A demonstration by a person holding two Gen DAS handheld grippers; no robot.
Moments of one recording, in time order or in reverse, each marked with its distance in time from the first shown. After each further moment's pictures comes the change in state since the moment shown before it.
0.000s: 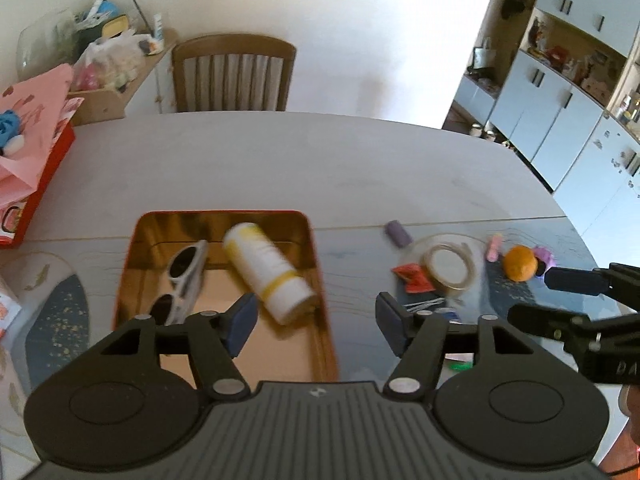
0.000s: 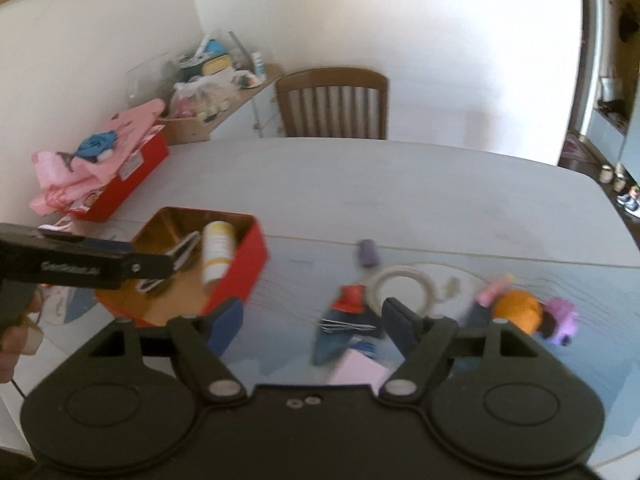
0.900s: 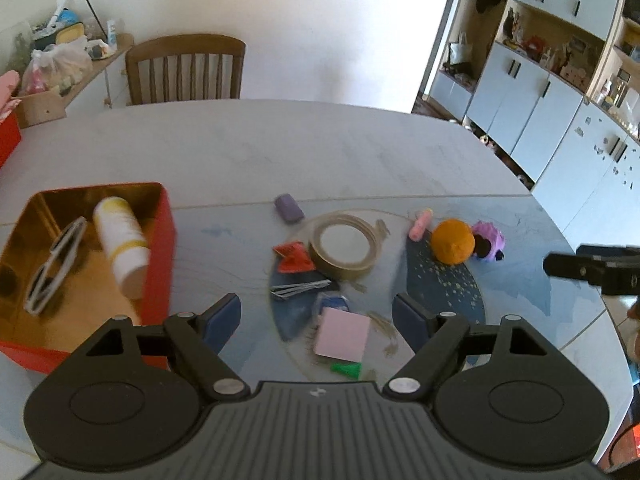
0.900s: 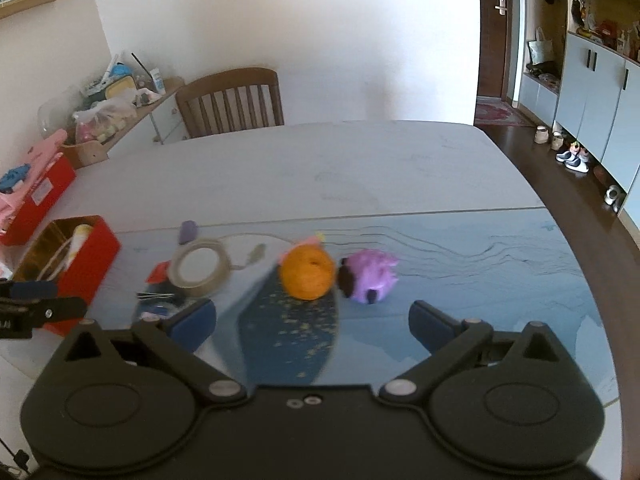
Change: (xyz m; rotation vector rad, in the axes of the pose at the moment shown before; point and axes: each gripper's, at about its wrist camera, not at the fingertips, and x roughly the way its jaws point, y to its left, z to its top) left arm 0.042 -0.130 -0.040 0.029 -0.018 -0.025; right arm -0.025 -0.180 -0.046 0.127 -0.004 -0.131
